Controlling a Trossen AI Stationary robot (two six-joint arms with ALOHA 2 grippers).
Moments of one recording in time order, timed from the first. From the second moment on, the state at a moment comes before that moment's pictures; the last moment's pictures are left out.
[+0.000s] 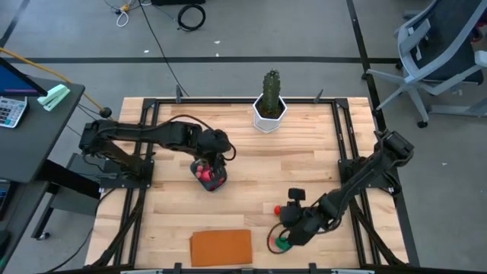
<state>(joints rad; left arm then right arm) -0.04 1.53 1.43 -0.94 -0.09 -0.38 0.70 1.66 1.09 -0.58 0.38 0.69</state>
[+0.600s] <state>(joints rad) -0.04 1.54 1.43 -0.83 -0.09 -0.38 0.77 1.83 1.09 -0.58 0.49 0.54</state>
